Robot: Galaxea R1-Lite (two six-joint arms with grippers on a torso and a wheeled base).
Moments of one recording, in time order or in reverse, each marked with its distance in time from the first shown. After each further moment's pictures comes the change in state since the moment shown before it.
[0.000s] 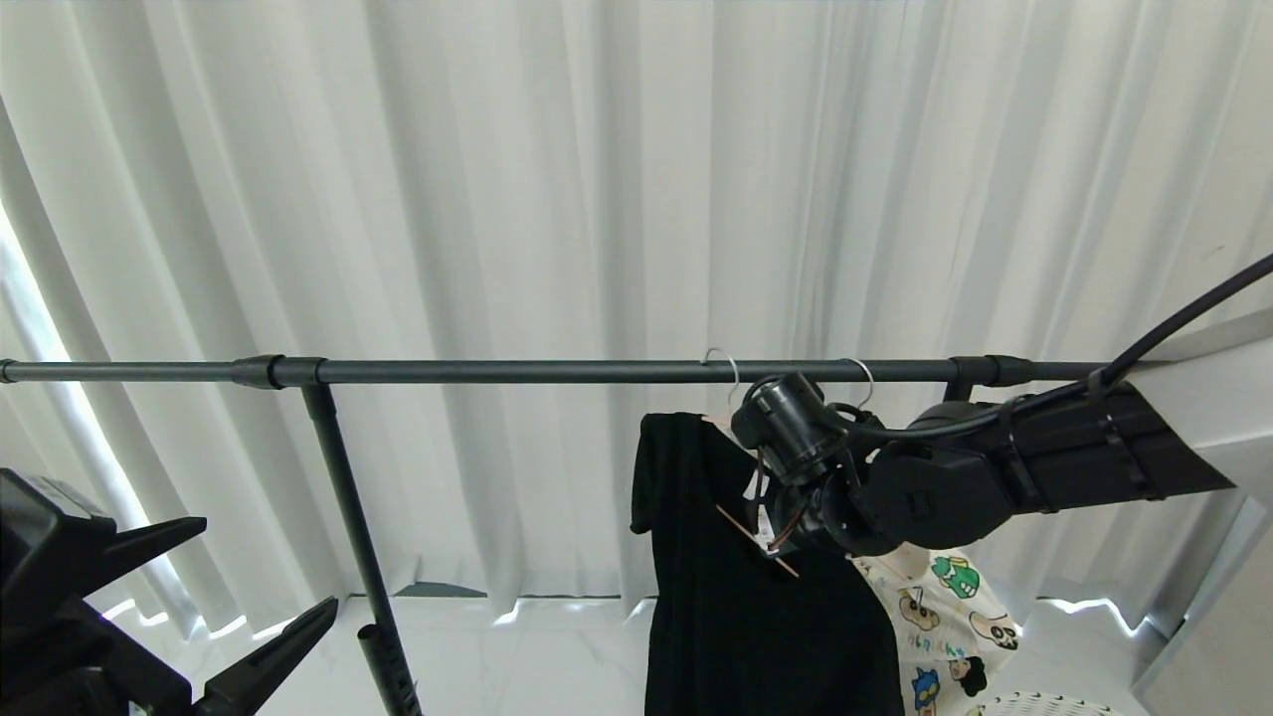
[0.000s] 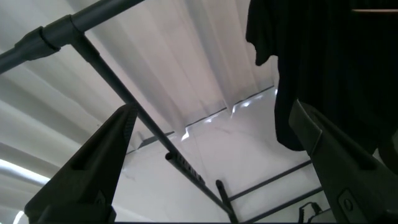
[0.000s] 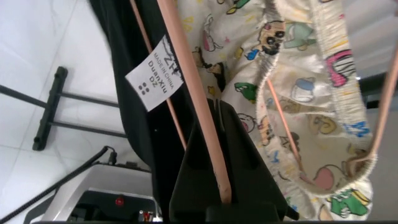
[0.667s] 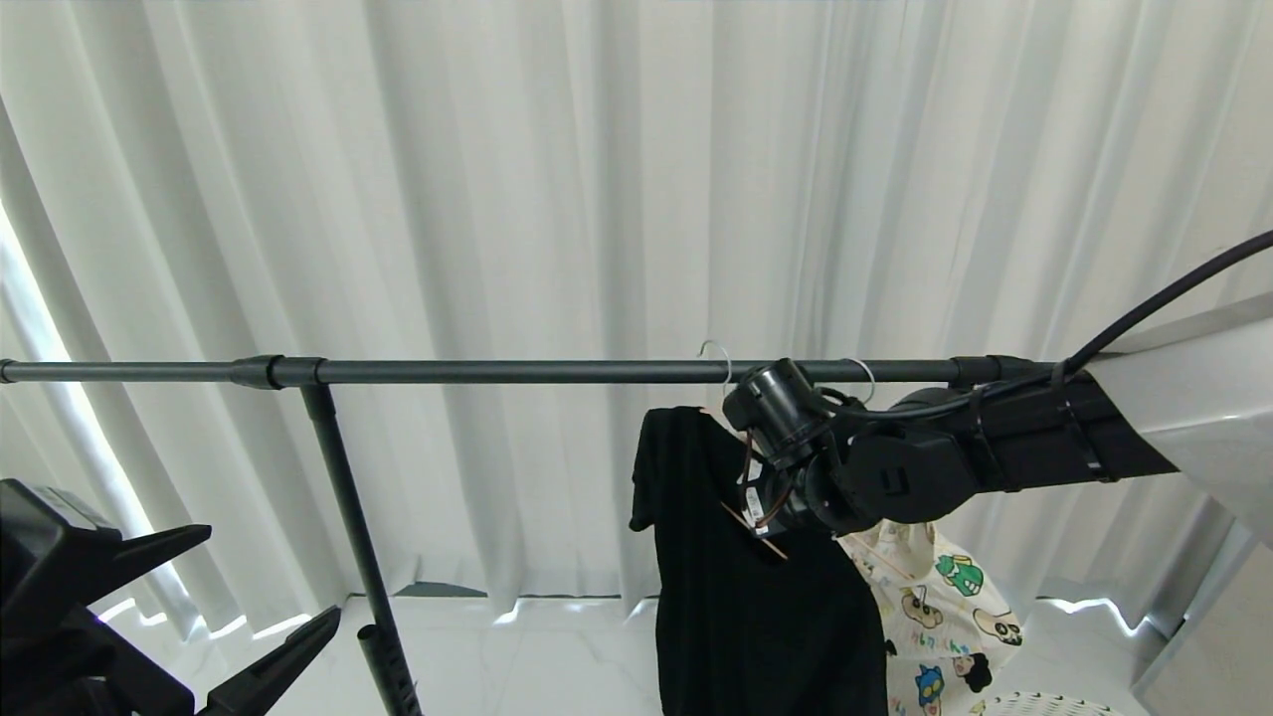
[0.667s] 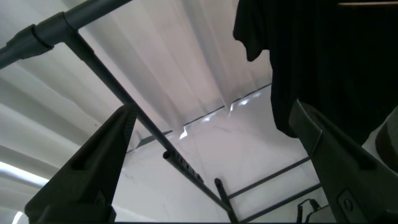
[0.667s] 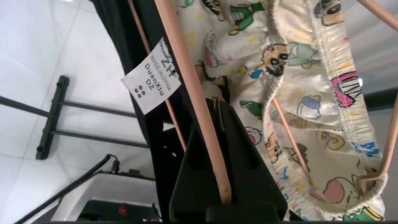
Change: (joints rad) left arm -0.006 -0.004 0.013 0.000 0.000 -0.002; right arm -0.024 0.052 -0.095 0.023 0.000 -0.004
